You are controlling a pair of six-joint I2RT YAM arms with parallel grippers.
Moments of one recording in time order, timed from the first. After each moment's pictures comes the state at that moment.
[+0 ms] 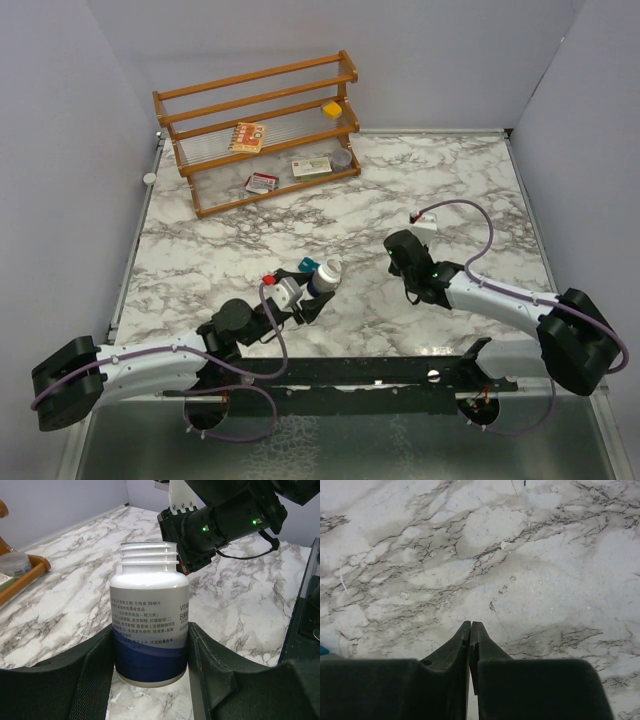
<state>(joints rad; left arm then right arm) -1.11 0.76 0.09 0.80 -0.13 0.01 0.74 1.29 0.60 -0.11 0.61 0.70</state>
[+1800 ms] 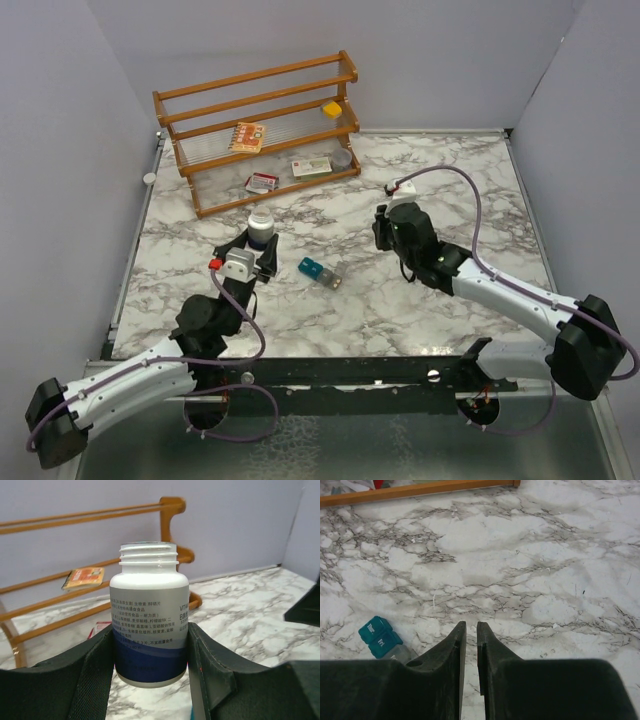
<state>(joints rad) -1.01 0.52 0.24 0.68 -0.61 0.27 0.75 1.22 0.82 -0.05 0.40 0.28</state>
